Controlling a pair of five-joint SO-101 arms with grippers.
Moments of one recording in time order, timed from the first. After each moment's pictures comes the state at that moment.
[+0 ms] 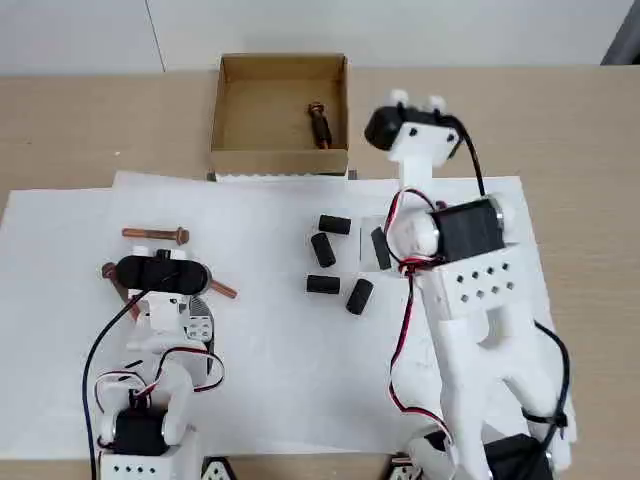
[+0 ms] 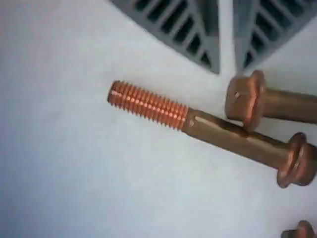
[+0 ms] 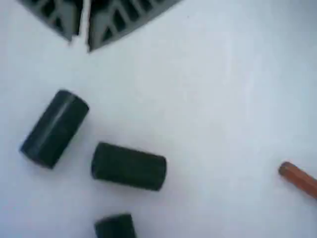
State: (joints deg) left arm -1.9 -103.6 93.2 62.5 1.5; right arm -19.7 -22.2 3.1 98.5 -19.5
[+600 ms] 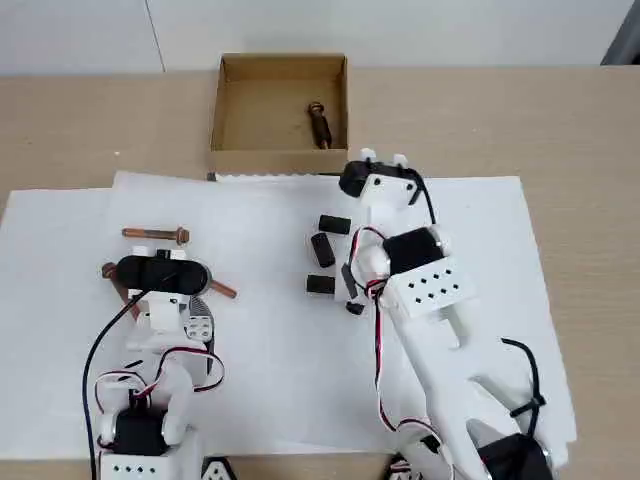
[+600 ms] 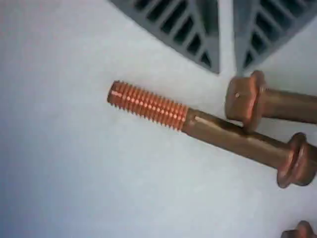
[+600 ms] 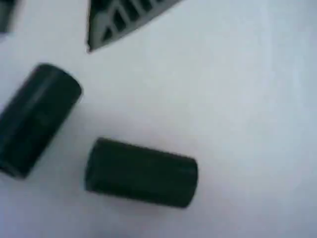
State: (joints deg) left arm -1.9 -103.6 93.2 62.5 1.5; right arm -25.0 -22.2 29.9 75.3 -23.6
